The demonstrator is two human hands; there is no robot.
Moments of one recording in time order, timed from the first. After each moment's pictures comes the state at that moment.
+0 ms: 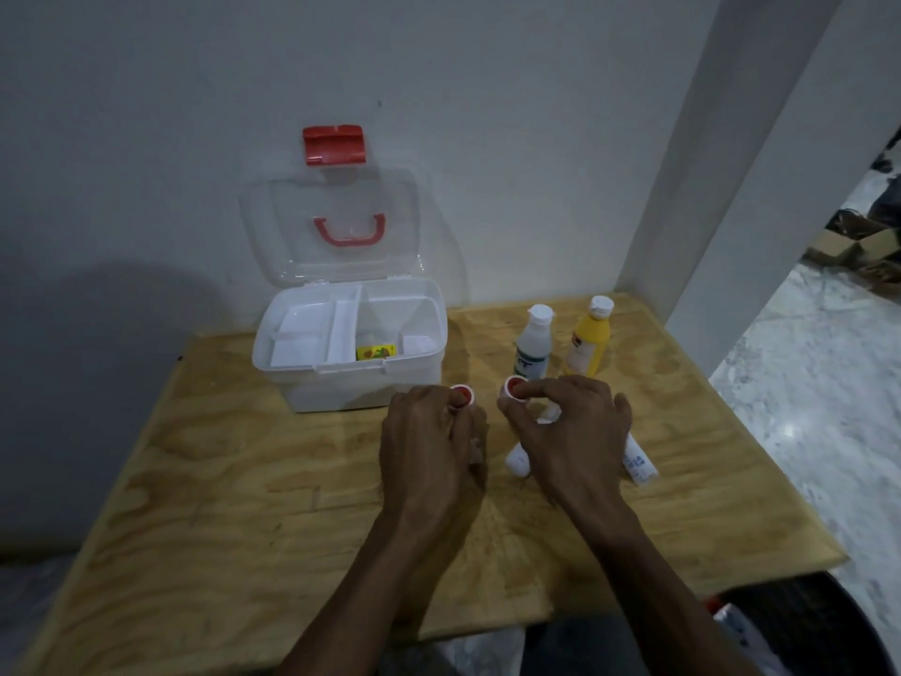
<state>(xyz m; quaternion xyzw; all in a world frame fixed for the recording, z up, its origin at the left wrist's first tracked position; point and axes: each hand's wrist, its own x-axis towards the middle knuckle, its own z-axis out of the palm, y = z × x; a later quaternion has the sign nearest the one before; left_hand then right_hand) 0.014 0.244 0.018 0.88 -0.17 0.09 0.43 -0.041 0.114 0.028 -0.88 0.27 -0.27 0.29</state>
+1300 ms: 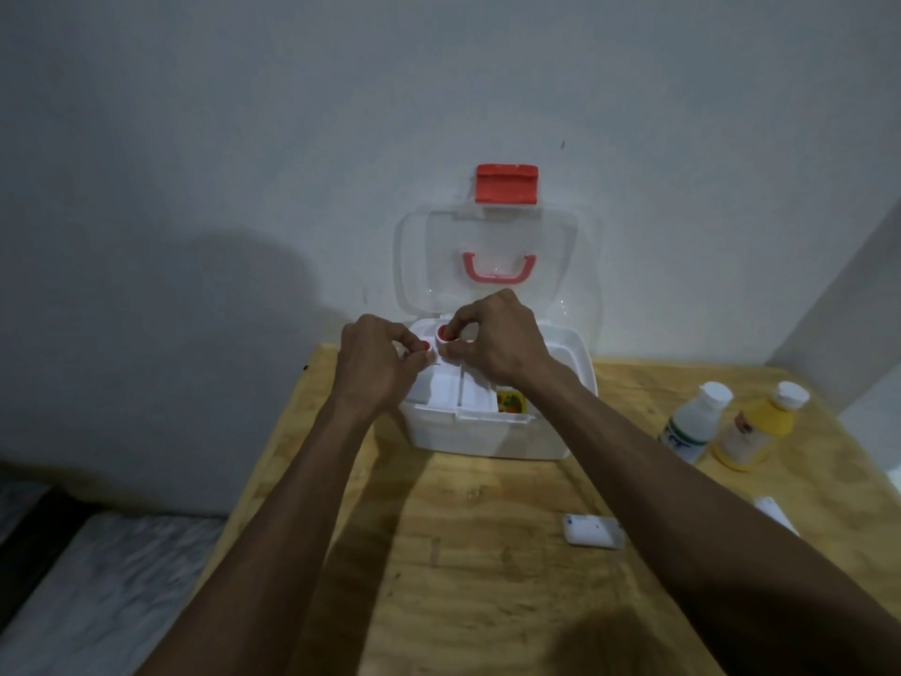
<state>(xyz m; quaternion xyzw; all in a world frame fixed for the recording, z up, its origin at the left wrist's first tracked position) 0.187 0.373 0.071 0.92 -0.07 0.11 0.38 0.190 0.220 0.071 -0.95 -0.02 -0.15 0.28</state>
